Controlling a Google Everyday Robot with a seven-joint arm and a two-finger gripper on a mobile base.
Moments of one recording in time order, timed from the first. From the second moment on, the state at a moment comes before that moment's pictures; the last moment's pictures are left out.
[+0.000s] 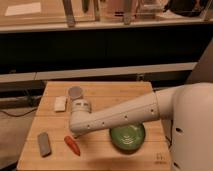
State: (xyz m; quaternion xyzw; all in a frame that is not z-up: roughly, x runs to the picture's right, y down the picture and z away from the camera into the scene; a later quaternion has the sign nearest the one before) arm -0.150 0.210 0.765 -0.06 -0.24 -0.71 0.66
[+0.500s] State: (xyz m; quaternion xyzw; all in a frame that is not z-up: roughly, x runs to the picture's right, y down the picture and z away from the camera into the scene) arm -0.155 0.206 0.735 -0.06 -0.25 -0.70 0.67
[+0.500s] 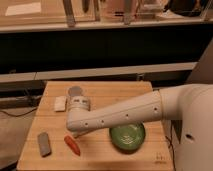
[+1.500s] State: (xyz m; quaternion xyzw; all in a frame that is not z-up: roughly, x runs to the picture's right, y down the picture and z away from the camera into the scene) arm -0.173 0.234 0.721 -0.05 -0.28 -0.70 0.65
